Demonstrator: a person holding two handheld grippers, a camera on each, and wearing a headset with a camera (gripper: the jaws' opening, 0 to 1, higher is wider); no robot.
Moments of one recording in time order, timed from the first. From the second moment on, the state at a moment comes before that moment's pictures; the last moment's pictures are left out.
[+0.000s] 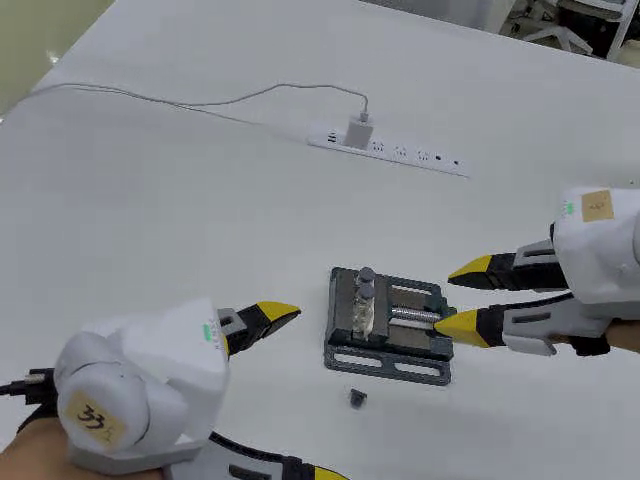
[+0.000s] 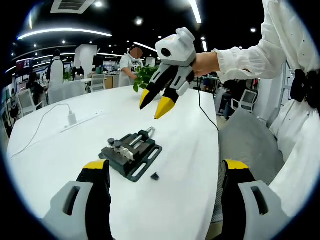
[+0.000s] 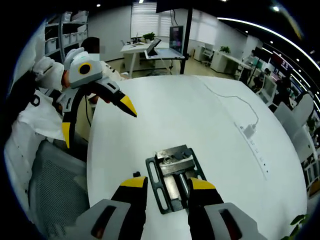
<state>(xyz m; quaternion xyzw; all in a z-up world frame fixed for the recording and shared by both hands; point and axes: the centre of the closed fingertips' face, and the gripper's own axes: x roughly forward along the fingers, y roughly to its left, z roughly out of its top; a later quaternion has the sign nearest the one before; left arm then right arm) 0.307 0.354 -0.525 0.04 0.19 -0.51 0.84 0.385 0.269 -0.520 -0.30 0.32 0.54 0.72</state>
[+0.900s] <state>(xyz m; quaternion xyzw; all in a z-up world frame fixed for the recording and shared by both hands) 0.323 0.335 -0.574 -0.02 0.33 -0.38 0.86 0.331 0.216 -0.523 -0.23 0.29 0.53 0.76</state>
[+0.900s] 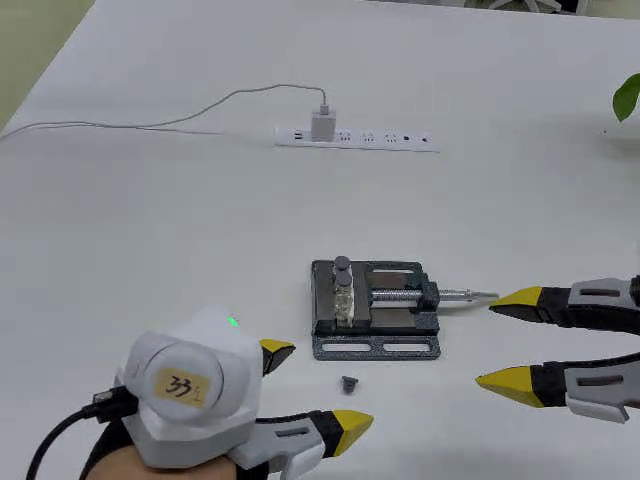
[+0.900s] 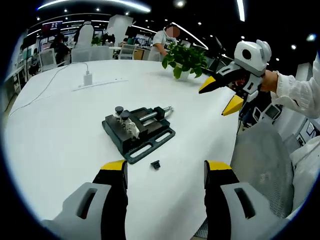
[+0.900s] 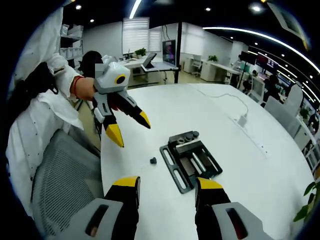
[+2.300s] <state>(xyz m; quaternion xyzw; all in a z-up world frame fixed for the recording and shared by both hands) 0.335 0.318 -0.646 -0.07 0.47 -0.27 0.84 0.301 0.161 -0.545 -0.20 0.27 0.55 0.77</state>
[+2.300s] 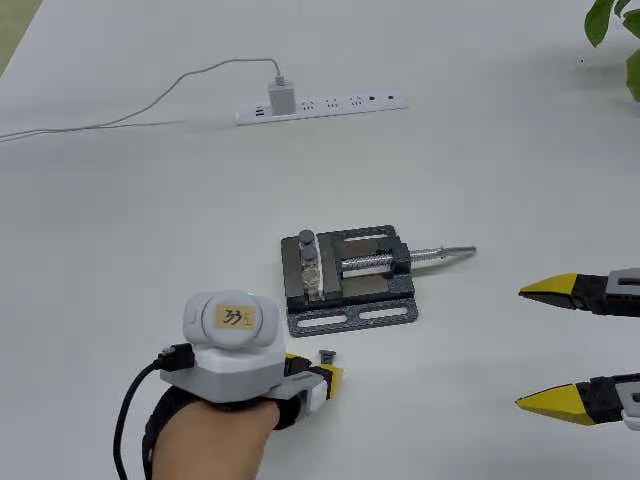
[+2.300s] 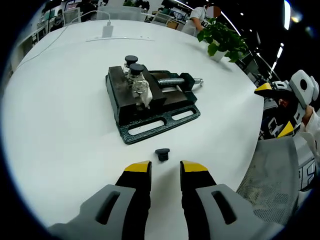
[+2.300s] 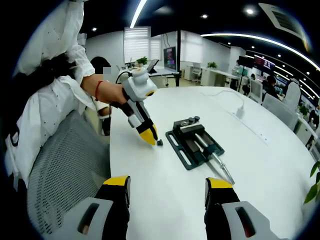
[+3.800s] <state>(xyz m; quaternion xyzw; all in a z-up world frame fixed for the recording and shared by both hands) 0.339 0.310 -0.650 0.00 0.45 -0.30 0.84 0.300 0.154 -0.545 -0.19 0.27 0.54 0.78</state>
